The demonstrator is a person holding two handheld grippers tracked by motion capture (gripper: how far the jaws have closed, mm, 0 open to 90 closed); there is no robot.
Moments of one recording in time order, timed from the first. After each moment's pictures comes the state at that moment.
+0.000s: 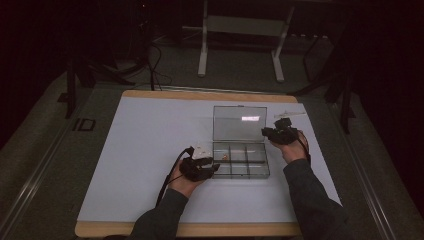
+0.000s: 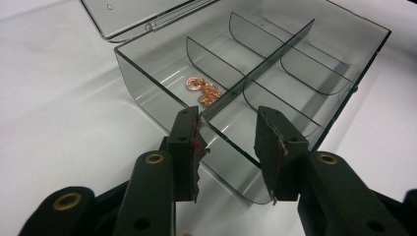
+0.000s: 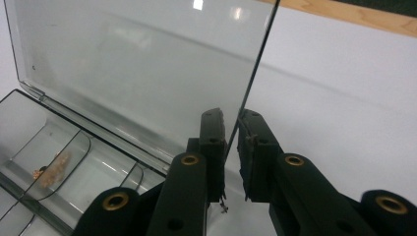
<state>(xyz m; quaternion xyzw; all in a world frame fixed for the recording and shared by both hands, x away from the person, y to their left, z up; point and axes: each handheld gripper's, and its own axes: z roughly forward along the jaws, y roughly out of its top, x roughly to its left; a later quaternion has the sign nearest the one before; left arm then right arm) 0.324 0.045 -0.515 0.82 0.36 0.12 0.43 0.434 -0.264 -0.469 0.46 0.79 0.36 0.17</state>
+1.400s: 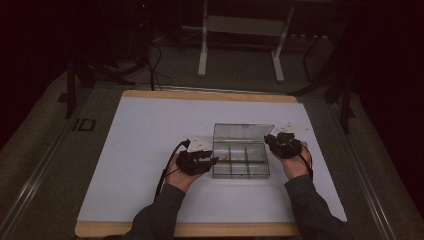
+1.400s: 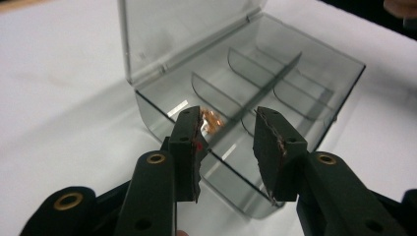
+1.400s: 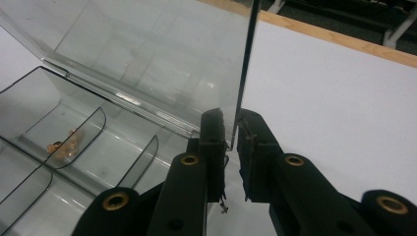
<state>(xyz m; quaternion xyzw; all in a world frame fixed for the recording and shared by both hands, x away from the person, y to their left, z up) 0.330 0.055 -0.484 0.81 0.35 0.13 0.46 0.383 -0.260 -0.469 0.44 0.78 0.37 0.25</state>
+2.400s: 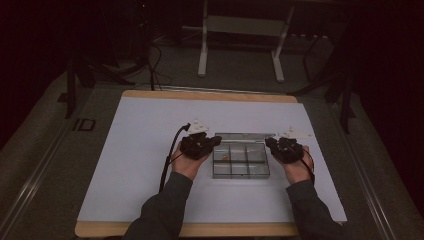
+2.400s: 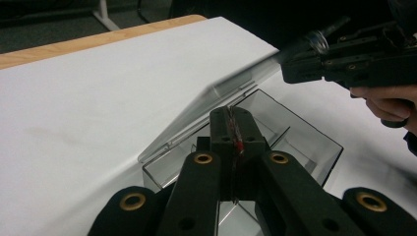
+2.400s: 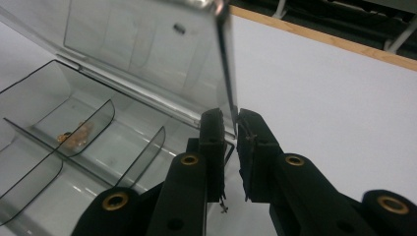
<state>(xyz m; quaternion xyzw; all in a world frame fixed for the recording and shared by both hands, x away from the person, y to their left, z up) 0.349 0.048 -0.447 0.77 0.38 0.12 0.50 0.369 -0.265 -0.473 0.43 0.78 0.39 0.25</state>
